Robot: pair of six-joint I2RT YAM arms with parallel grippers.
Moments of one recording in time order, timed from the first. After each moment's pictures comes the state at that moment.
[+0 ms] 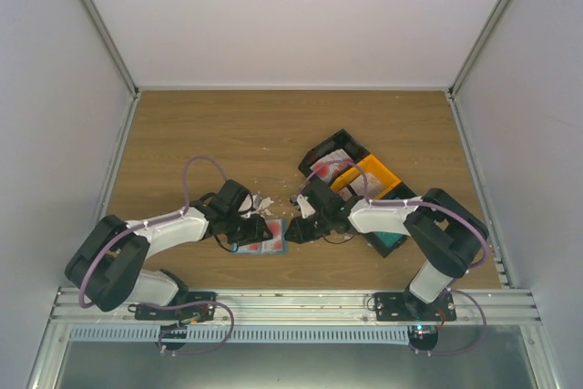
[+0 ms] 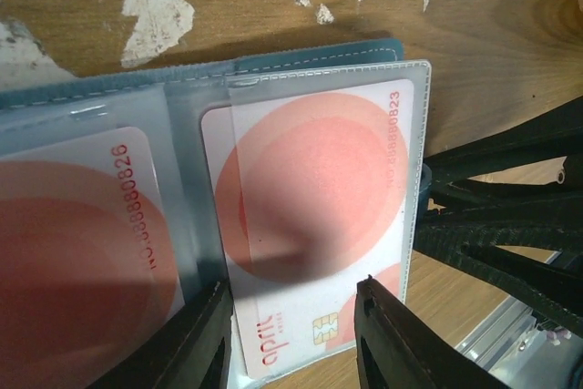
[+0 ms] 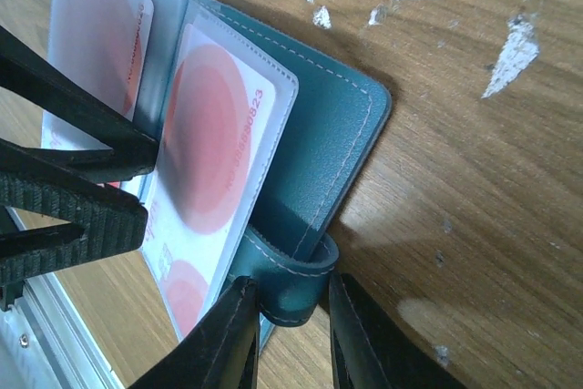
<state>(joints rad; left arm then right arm) -0.59 1.37 0.54 -0.28 0.47 -0.69 0.84 1.66 0.74 -0.08 -0.45 0.55</state>
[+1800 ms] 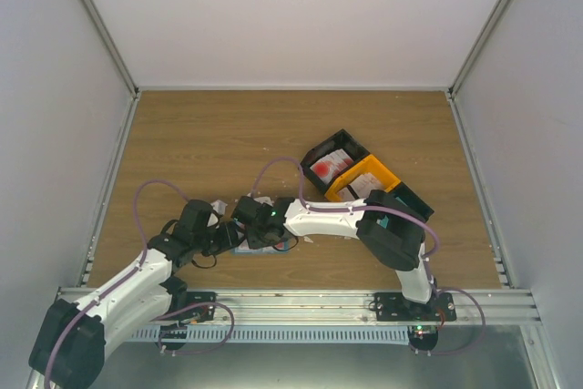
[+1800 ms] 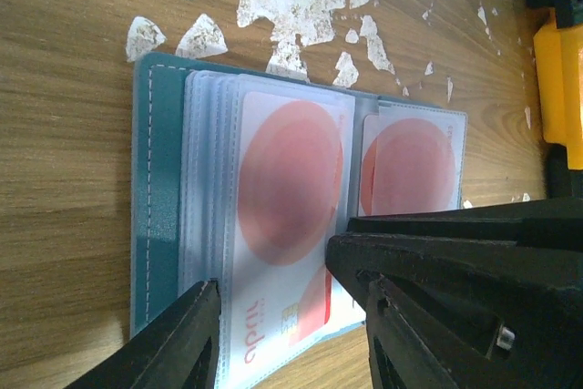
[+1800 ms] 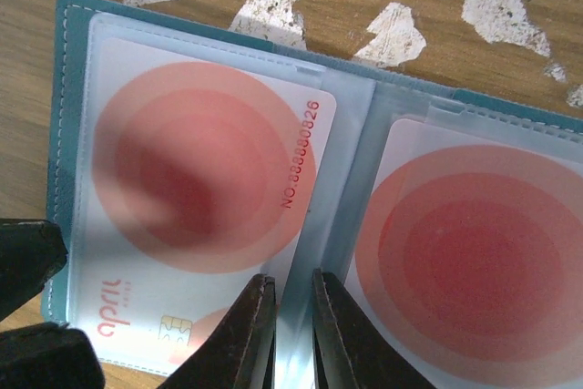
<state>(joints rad) -0.42 0.82 0.25 -0.30 0.36 -0.79 1.18 2.00 1.35 -0.60 0.08 0.90</state>
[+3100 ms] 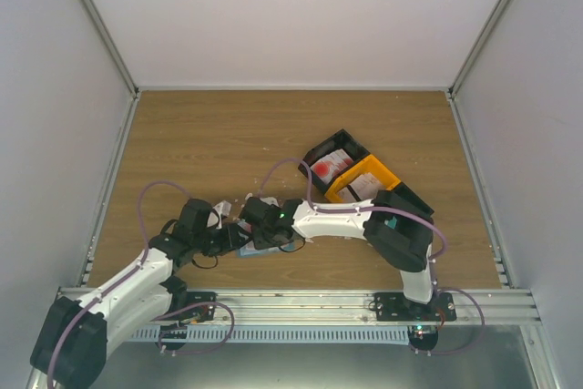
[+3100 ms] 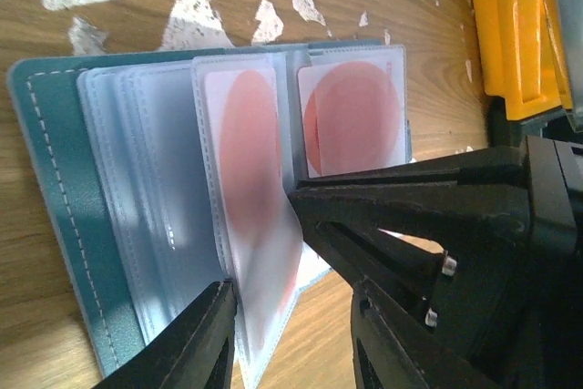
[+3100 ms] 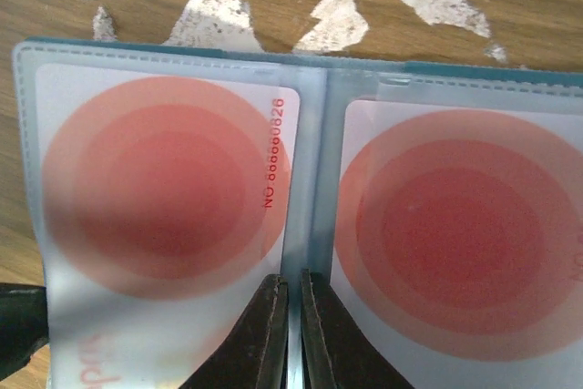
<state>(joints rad) -0.41 0.84 0.24 -0.25 0.51 -0.77 1.17 1.95 1.27 -0.53 0.07 0.90</state>
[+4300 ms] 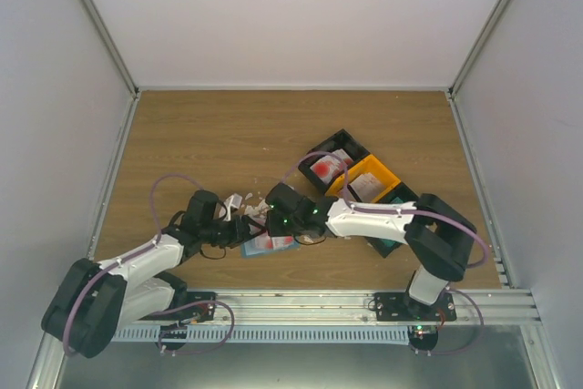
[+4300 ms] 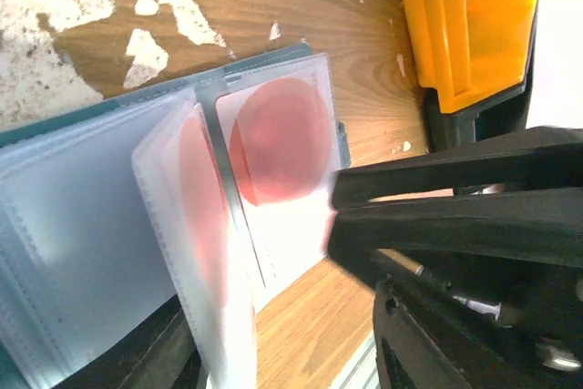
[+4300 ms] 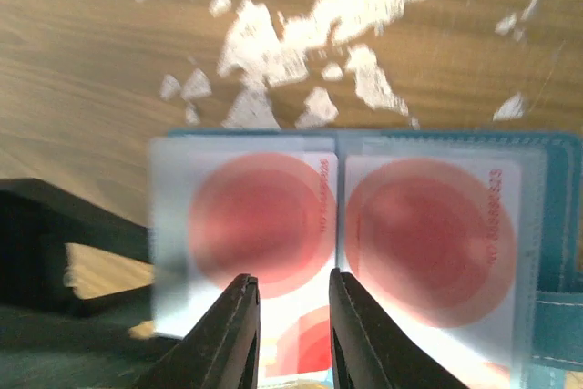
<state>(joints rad) -0.42 1.08 0.26 0.04 0.66 -0.80 1.07 1.73 1.02 -0.28 -0.02 0.92</state>
